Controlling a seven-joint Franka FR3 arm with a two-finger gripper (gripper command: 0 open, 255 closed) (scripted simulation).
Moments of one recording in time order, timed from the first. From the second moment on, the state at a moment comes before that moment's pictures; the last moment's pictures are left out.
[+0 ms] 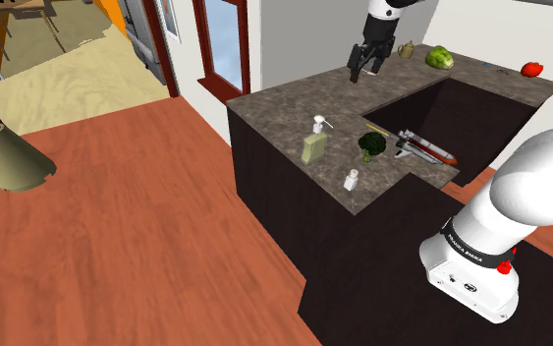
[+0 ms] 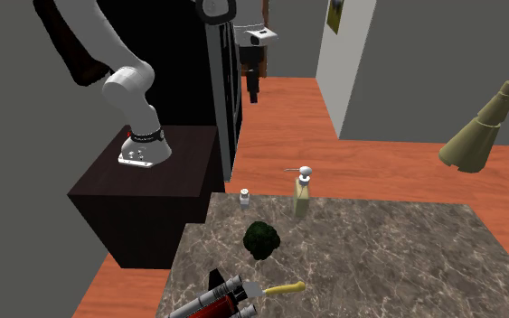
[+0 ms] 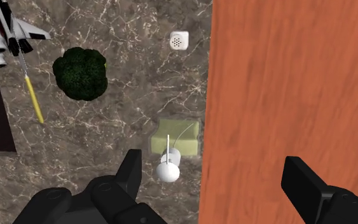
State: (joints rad) arm -0.03 -0.36 -0.13 -2.34 -0.12 2.07 -0.04
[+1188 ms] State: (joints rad) arm -0.05 0.32 -0.16 -2.02 -0.07 2.40 -0.14
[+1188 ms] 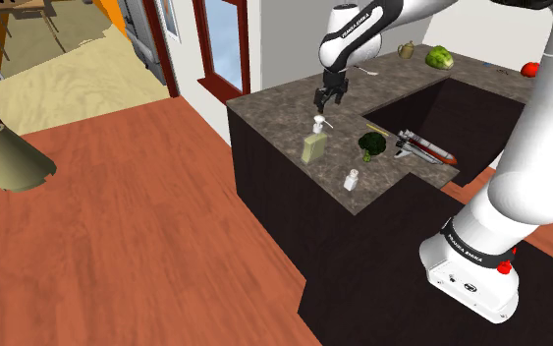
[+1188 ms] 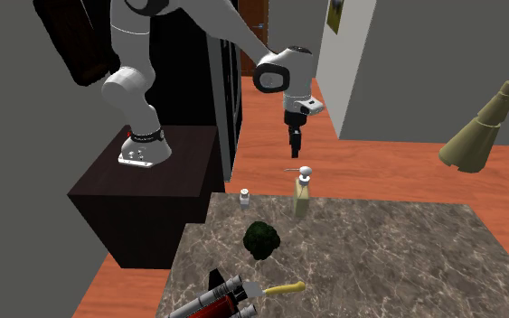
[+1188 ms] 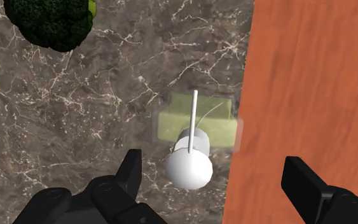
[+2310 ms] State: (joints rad) arm -0.09 0.63 -0.15 -1.82 -0.05 2.50 -0.16
